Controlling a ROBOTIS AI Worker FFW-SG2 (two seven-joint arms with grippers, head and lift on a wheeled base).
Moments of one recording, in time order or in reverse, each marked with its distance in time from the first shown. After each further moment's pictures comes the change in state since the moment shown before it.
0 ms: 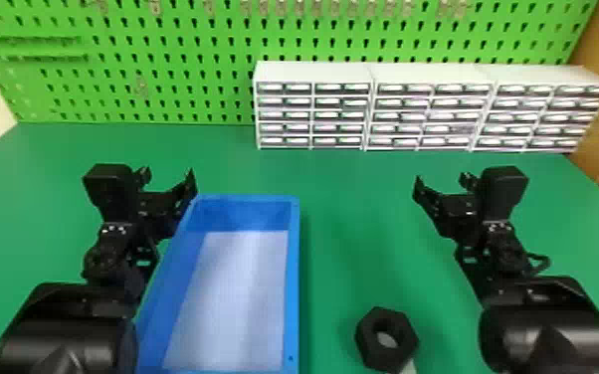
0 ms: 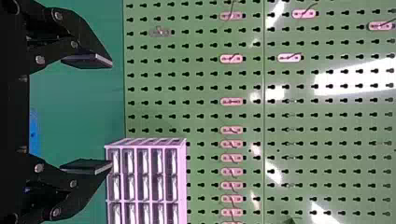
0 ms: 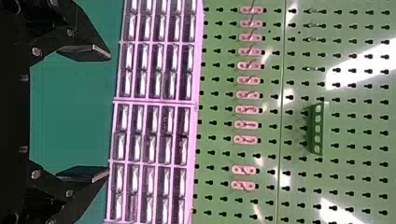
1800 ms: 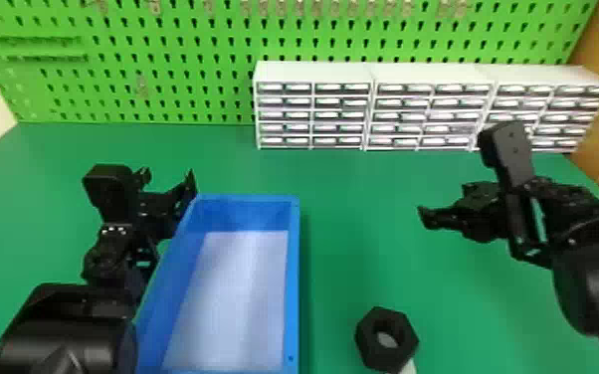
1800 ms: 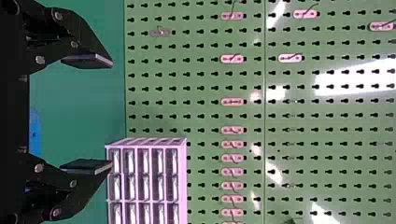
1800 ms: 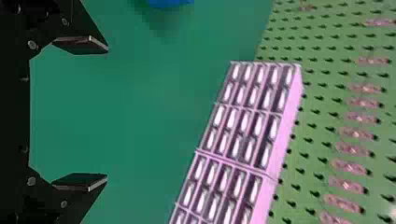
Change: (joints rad) left arm 0.003 0.000 0.002 0.000 -0.001 0.000 0.000; right arm -0.014 -0.207 0.092 -0.592 0.197 1.042 0.458
